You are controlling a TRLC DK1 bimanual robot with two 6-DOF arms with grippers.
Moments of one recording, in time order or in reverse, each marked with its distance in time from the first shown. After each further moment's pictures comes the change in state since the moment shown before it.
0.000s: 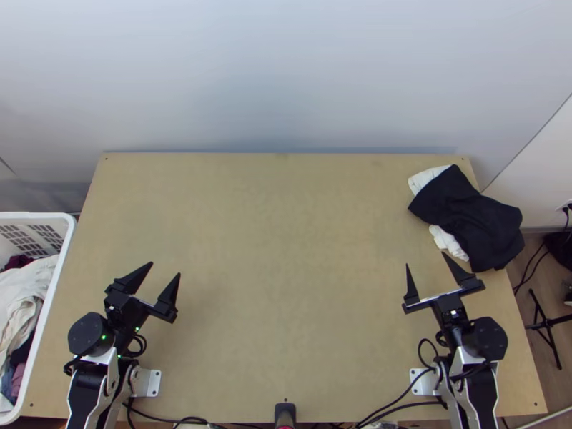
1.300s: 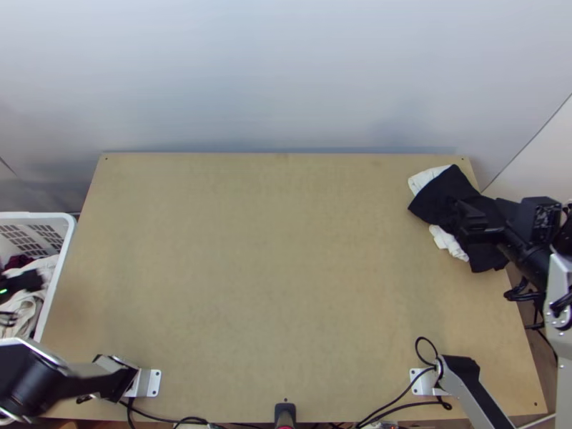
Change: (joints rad) left arm 1.248 1.371 0.951 -0.441 0.023 0.766; right arm -0.135 0.858 1.212 -0.808 0.002 0.357
